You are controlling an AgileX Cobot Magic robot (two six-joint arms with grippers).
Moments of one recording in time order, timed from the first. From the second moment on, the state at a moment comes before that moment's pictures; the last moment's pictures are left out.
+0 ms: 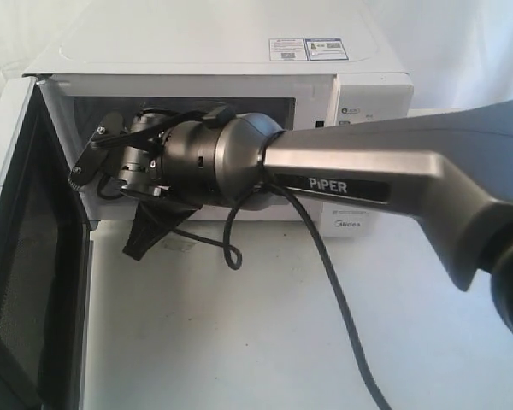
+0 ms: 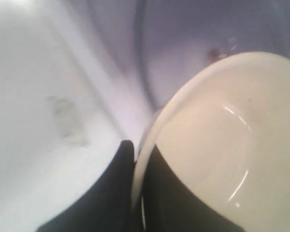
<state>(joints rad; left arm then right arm) 0.05 0.00 0.02 -0.19 0.40 0.15 0.85 2.10 -1.65 -0.73 0.72 0.31</state>
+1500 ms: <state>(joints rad) 0.05 0.00 0.02 -0.19 0.40 0.15 0.97 1.36 -0.60 -0.77 0.75 0.98</state>
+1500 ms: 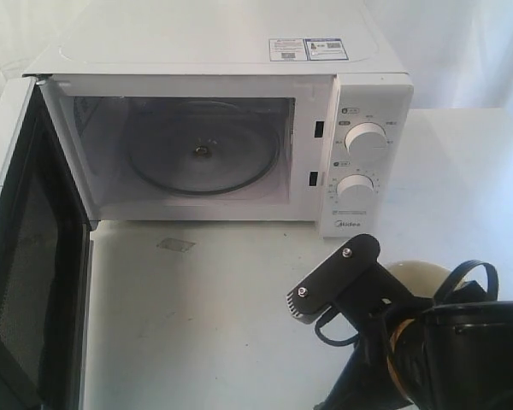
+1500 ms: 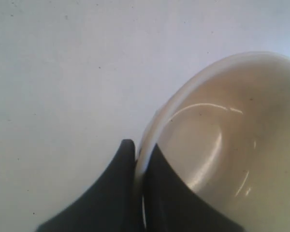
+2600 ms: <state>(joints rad) 0.05 0.00 0.02 -0.19 0.40 0.15 0.88 1.36 -0.54 -0.87 0.71 1.08</state>
